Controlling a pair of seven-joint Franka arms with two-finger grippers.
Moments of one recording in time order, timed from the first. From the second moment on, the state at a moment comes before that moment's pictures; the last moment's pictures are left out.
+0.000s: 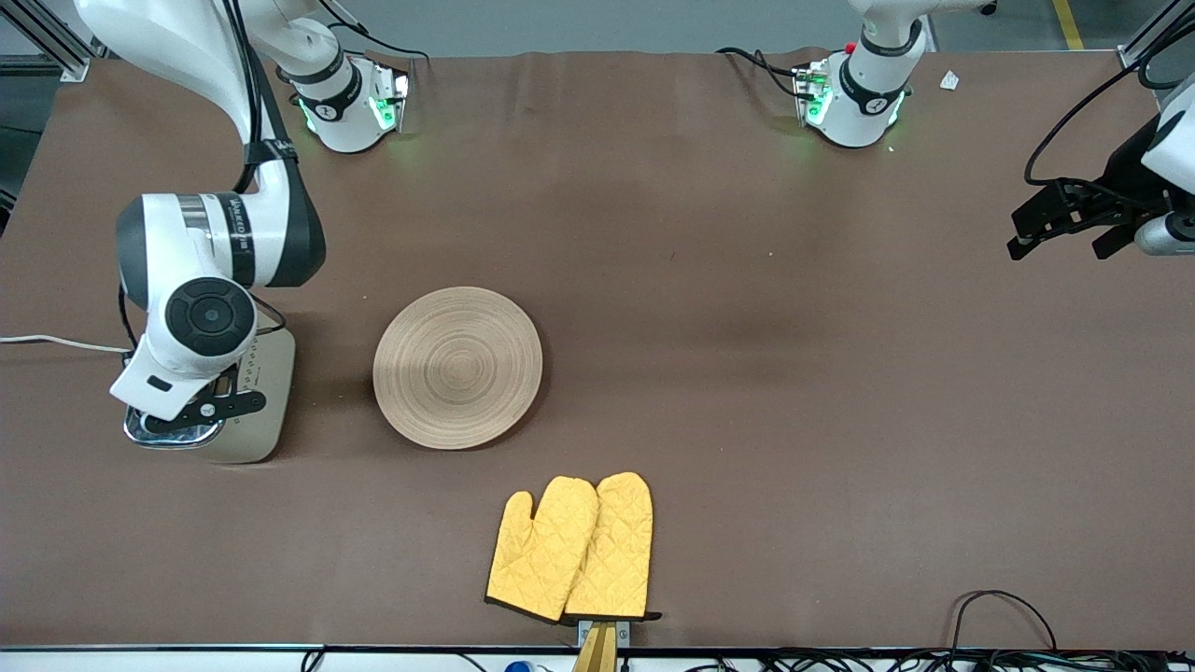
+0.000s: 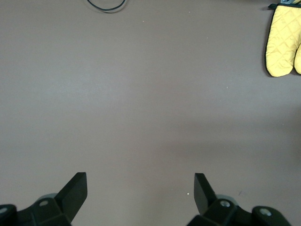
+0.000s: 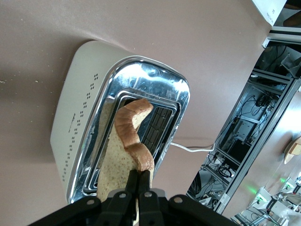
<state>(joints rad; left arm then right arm) 0.11 -0.05 -0.18 -1.62 -0.05 1.67 -0.08 0.45 0.40 -0.32 -1.60 -0.53 1.71 -0.07</state>
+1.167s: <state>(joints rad) 0.11 -0.05 -0.18 -1.62 -0.05 1.66 -0.08 0.42 0.37 -0.32 -1.61 -0.59 1.69 -0.17</state>
